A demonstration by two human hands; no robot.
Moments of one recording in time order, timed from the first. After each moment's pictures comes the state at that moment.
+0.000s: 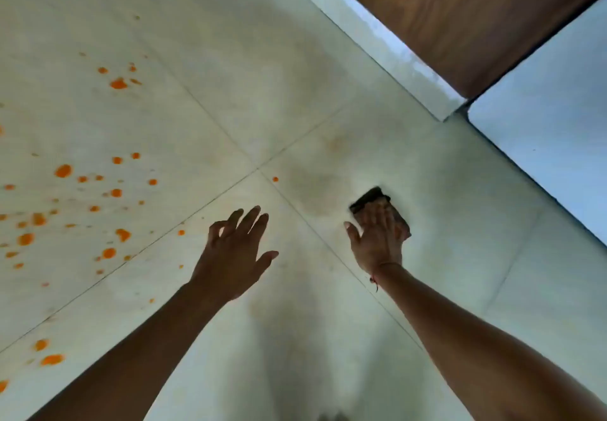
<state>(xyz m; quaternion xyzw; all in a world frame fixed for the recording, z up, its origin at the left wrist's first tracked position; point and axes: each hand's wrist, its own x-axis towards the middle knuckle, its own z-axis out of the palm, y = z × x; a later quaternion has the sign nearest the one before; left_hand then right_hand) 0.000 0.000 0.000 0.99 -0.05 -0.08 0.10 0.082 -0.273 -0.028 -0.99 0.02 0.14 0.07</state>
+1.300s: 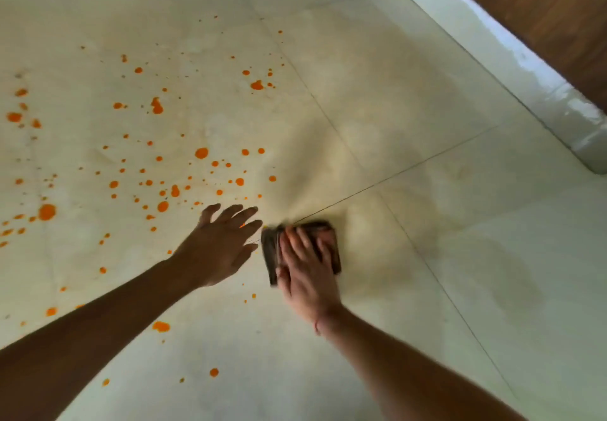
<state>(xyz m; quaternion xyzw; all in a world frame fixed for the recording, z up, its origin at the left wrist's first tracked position) -0.049 0.198 -0.042 0.99 -0.04 -0.10 -0.02 -0.007 -0.012 -0.113 -0.92 -0.37 0.08 0.13</state>
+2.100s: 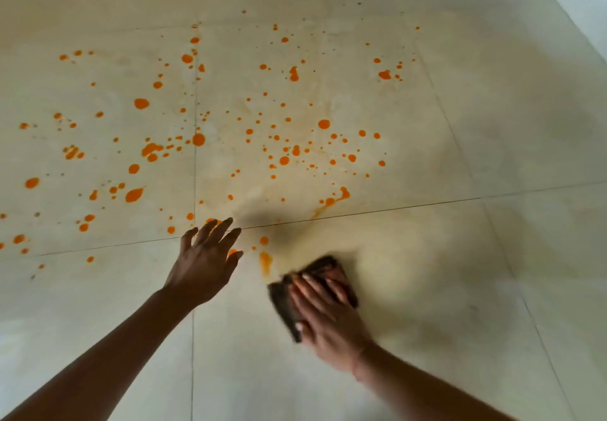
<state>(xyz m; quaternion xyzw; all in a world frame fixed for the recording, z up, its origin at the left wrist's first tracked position) -0.271 0.249 -0.056 0.95 0.28 -0.12 0.07 -0.139 -0.005 -0.101 -0.76 -0.64 0.11 0.07</state>
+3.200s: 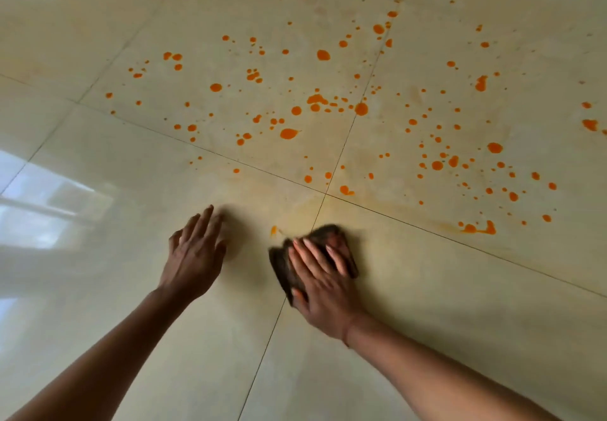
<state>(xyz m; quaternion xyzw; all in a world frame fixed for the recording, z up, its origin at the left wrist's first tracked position) -0.495 0.233 -0.085 0.79 0.59 -0.04 0.18 -0.248 0.120 -0.105 -0.62 -0.78 0.13 0.02</state>
